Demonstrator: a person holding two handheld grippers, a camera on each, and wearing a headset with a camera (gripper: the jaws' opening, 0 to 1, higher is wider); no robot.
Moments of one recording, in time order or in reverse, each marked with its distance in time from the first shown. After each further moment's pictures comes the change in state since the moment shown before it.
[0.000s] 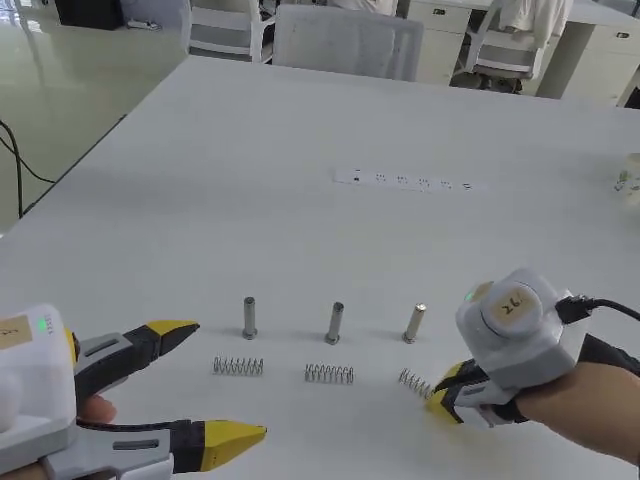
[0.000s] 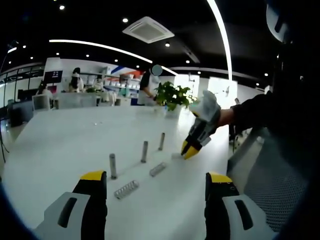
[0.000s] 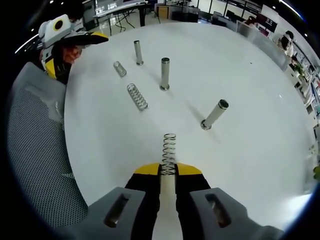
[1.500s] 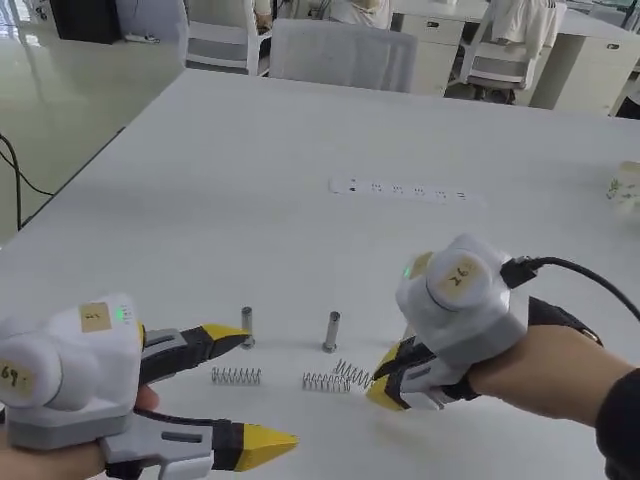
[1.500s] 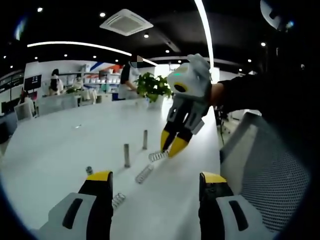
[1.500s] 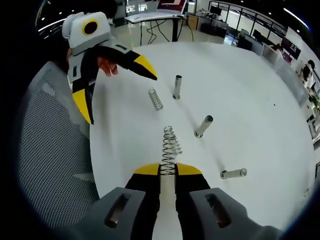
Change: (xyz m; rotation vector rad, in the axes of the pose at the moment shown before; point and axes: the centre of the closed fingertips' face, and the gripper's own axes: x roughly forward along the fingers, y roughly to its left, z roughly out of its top) left arm 0.035 -0.024 0.002 0.114 0.081 -0.156; right arm -0.013 0.052 0.073 -0.219 -0.070 0.132
